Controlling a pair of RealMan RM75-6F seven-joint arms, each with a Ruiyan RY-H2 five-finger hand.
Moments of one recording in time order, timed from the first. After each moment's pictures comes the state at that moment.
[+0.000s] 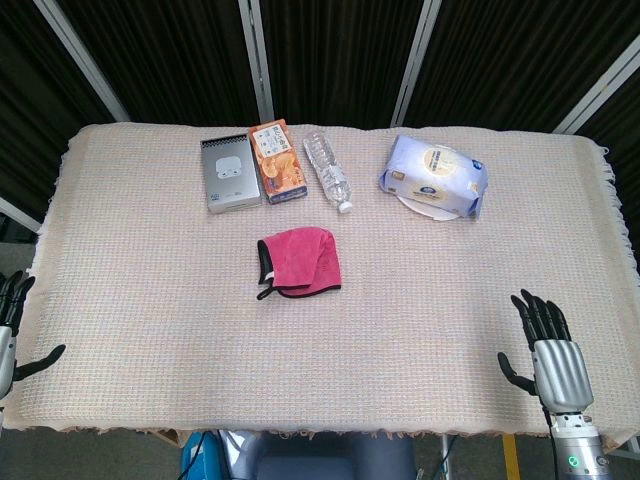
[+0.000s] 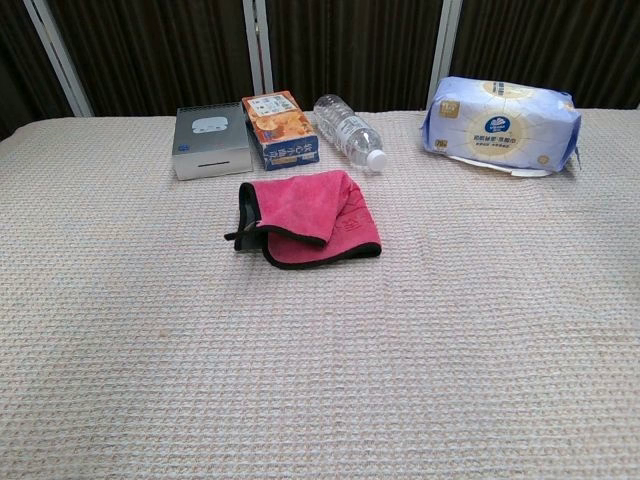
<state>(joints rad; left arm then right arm) -0.03 -1.22 -0.07 -1.54 1.51 1.60 -0.01 0.07 -1.24 0.03 -1.67 -1.58 1.51 0.00</state>
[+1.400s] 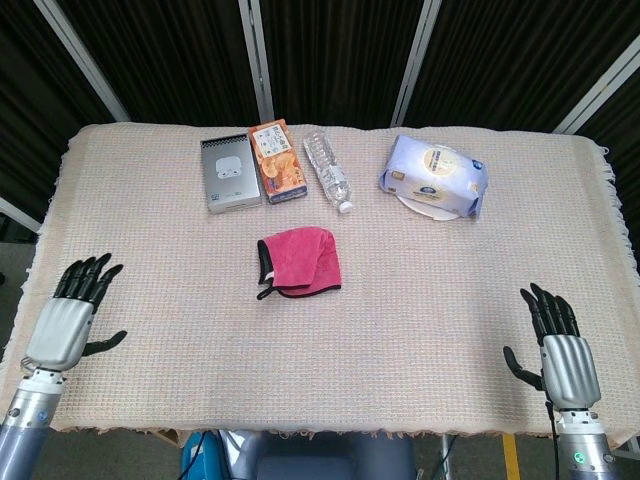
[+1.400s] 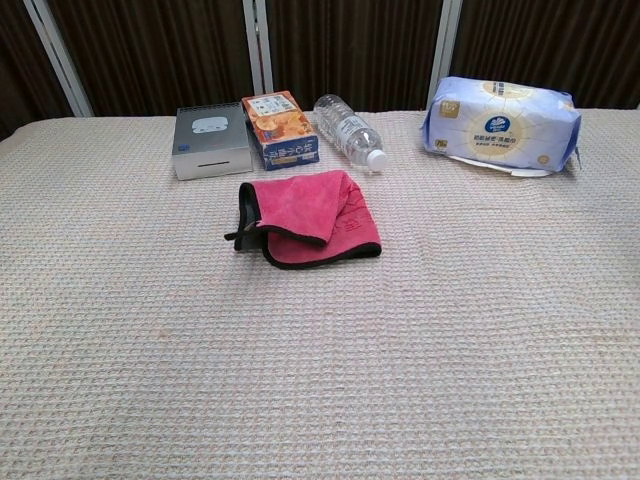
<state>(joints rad) -0.21 -1.23 -0.10 -1.67 1.56 1.39 0.19 0.07 -1.22 0.06 -1.68 -1.55 1.52 0.03</state>
